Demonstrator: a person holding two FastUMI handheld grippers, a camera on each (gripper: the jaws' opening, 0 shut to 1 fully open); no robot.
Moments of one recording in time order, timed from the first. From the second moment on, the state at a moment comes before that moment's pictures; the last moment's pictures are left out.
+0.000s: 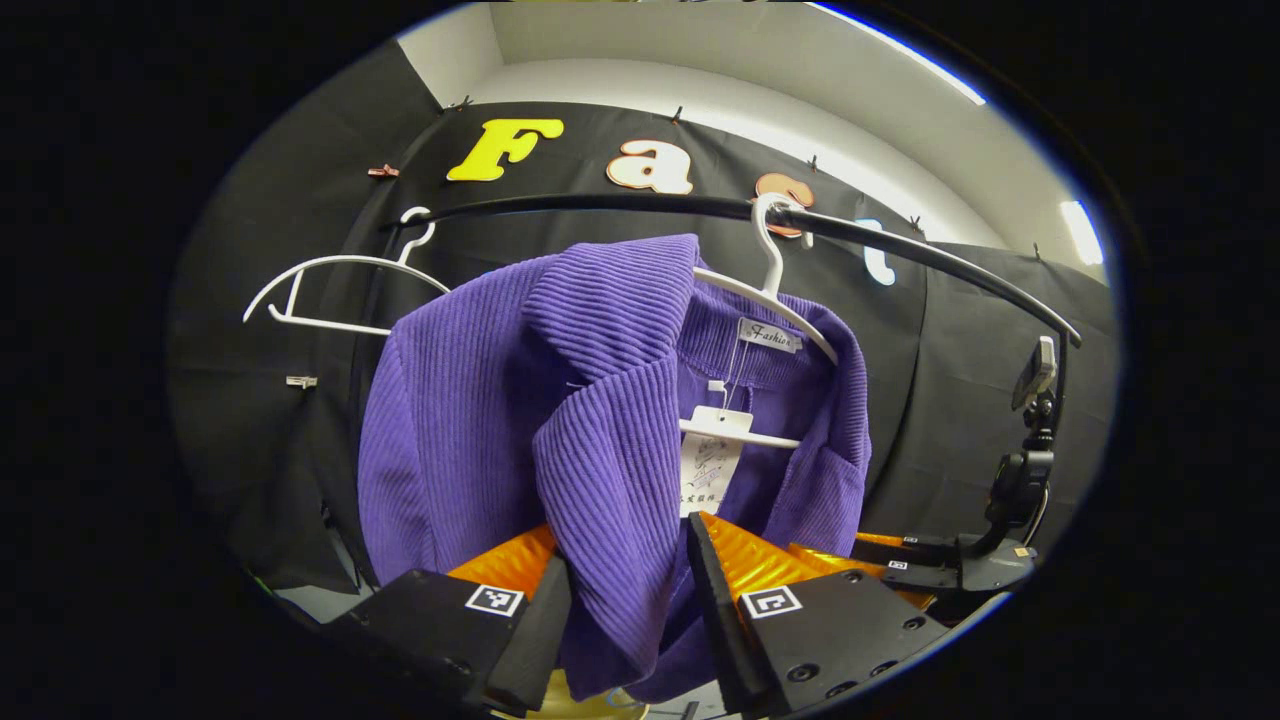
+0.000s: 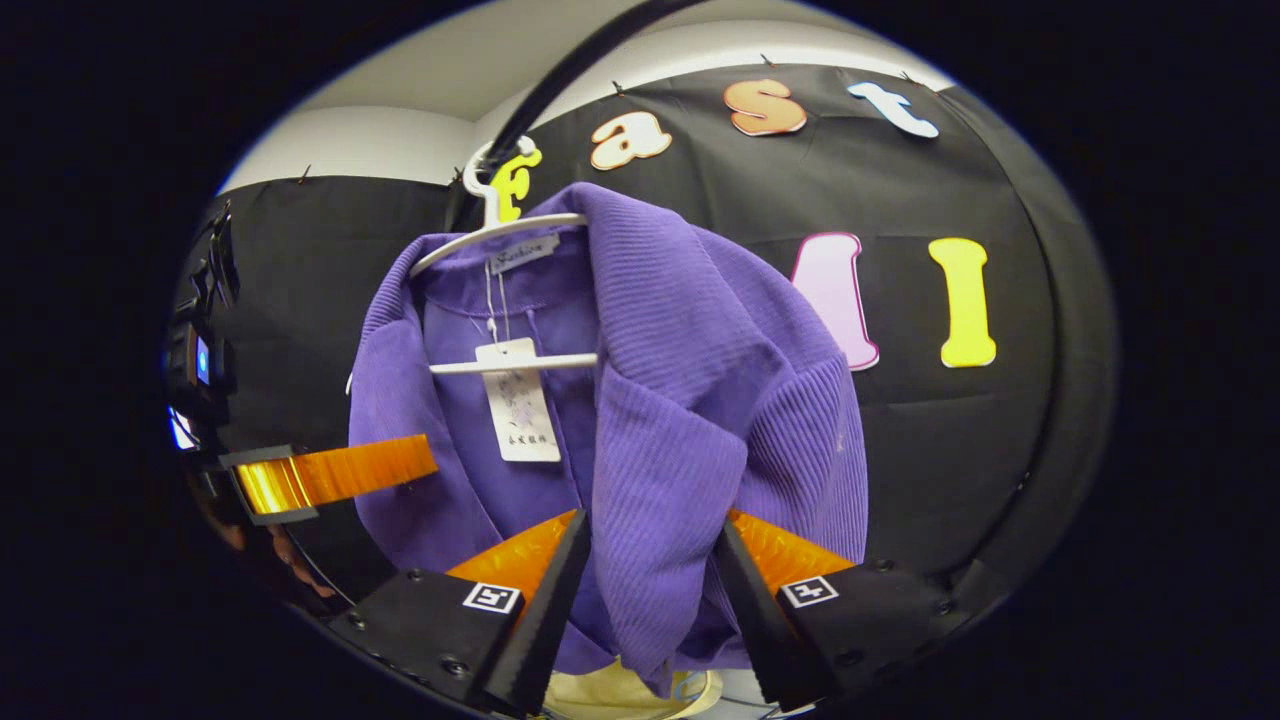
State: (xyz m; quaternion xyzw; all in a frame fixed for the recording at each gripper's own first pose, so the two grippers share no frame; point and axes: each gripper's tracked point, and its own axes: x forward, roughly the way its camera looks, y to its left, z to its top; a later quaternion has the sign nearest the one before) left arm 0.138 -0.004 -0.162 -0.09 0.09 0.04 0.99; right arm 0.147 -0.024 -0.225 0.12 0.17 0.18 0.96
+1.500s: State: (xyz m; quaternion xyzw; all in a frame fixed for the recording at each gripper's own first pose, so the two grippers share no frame) left arm 0.128 0.019 -0.147 -0.05 0.09 0.12 0.99; right arm 0.154 -0.041 -0.180 0.02 0.12 0.13 0.98
